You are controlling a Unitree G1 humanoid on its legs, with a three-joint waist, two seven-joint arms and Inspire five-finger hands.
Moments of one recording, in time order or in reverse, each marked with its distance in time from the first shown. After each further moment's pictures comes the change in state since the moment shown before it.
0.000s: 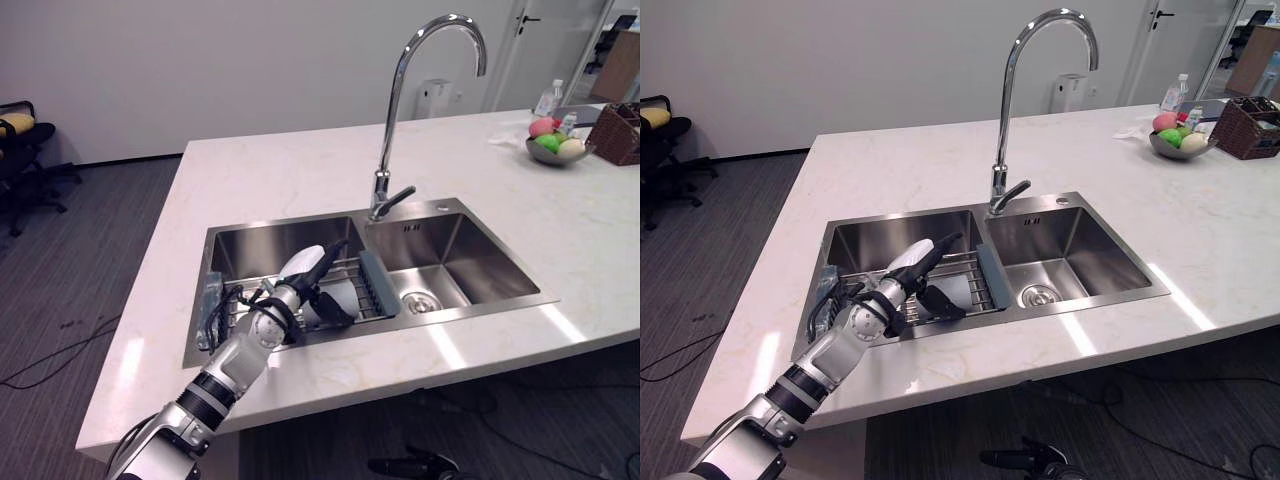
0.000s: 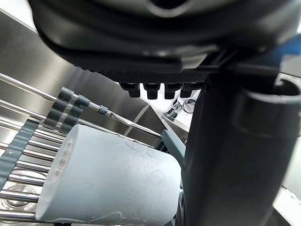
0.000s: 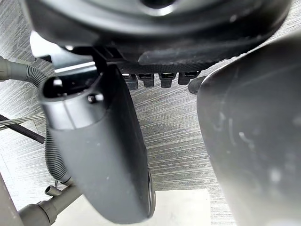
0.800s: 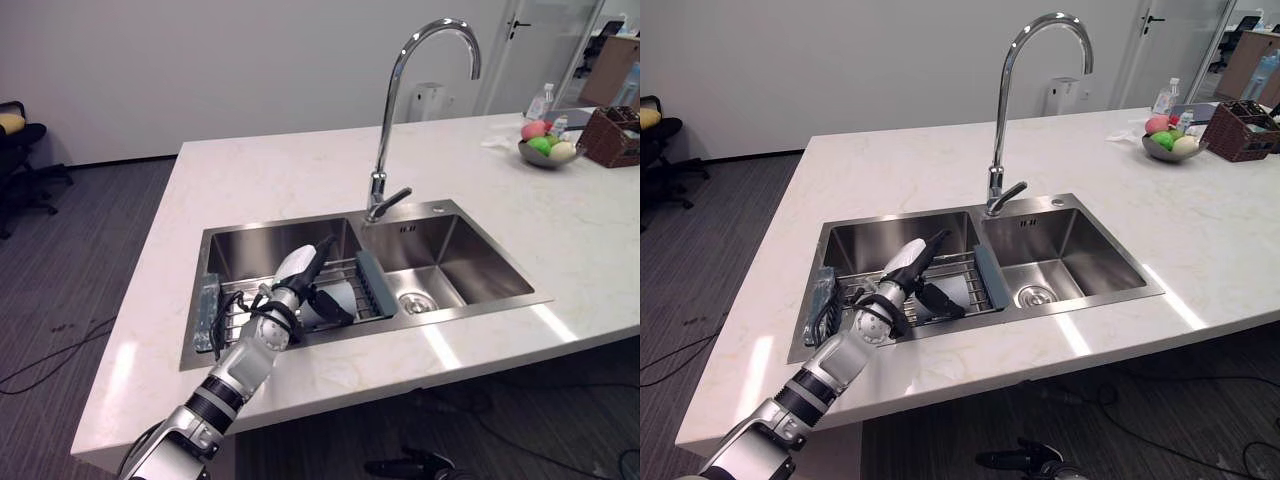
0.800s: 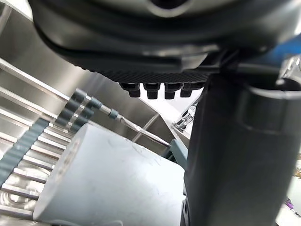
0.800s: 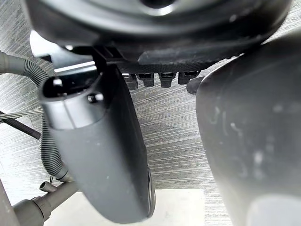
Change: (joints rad) left arm 0.012 -0.056 0.041 0.047 -0.044 0.082 0.061; right arm -0.020 -0.003 0.038 0.001 -0.002 0.039 0.003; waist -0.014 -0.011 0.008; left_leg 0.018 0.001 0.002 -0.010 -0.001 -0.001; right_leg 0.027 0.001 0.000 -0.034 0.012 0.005
